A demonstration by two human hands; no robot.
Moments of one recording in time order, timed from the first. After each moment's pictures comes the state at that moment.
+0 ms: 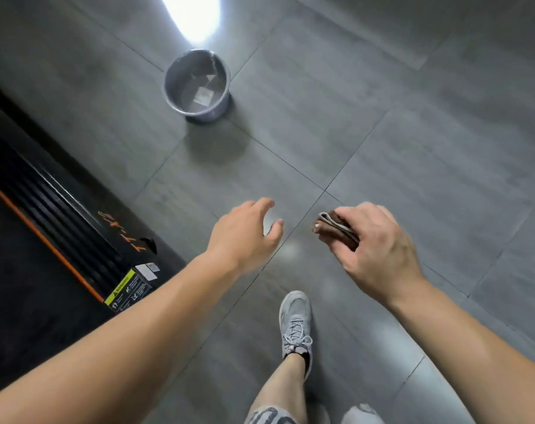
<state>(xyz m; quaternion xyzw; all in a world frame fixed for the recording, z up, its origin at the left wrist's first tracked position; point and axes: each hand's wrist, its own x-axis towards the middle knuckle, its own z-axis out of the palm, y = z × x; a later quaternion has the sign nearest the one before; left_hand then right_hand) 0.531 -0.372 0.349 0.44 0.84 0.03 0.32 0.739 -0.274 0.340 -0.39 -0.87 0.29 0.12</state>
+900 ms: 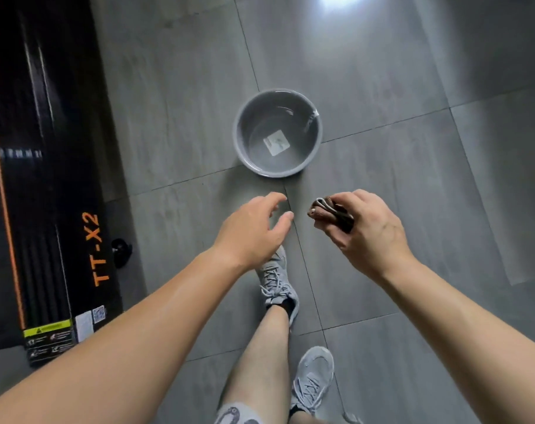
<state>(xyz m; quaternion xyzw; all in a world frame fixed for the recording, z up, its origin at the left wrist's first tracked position) 0.242 -0.158 0.246 0.16 0.90 0.26 0.32 0.328 0.045 0.235 -0.13 -0.94 0.30 -0.03</state>
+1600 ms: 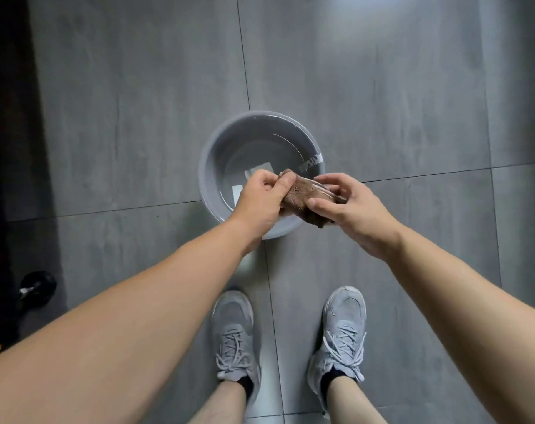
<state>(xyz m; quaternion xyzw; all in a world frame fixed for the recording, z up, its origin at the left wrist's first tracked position) 0.046 -0.026 0.060 -0.23 0.67 0.62 0.33 0.089 0.149 0.067 -0.26 -0.67 0.64 -0.26</state>
